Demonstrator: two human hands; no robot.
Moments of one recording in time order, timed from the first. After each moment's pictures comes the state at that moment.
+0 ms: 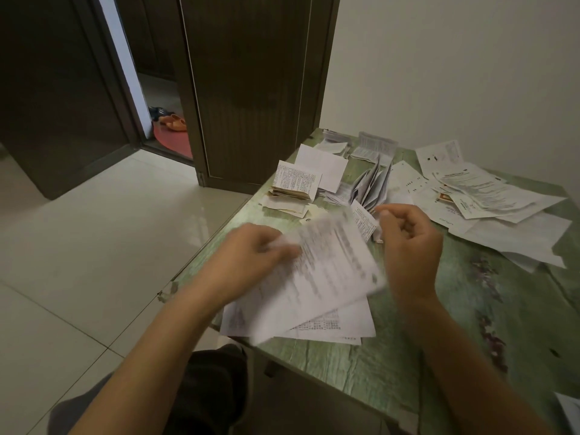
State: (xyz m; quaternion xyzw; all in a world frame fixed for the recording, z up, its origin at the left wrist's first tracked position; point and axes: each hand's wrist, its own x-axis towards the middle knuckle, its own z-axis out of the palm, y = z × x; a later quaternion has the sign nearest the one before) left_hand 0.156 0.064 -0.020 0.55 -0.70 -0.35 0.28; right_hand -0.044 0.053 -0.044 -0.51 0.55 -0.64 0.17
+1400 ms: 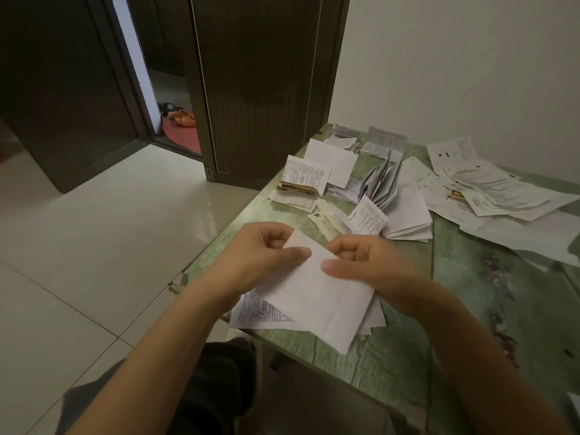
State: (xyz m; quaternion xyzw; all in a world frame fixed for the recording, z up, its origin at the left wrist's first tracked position) left_hand 0.155 0.077 -0.016 0.53 -0.53 -0.55 0.36; right_hand -0.035 0.067 -0.030 -0.62 0.47 -0.26 0.56
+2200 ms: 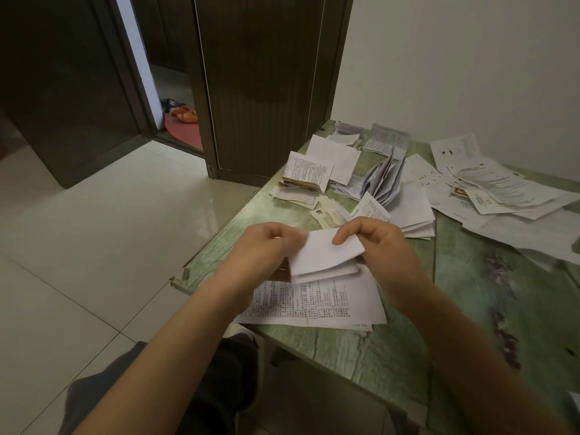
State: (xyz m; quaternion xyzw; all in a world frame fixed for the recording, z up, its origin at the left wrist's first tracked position) left_hand 0.145 0.078 -0.019 0.56 -0.46 -0.58 0.36; right_hand -0.025 0.064 -0.039 -0.57 0.51 -0.44 0.47
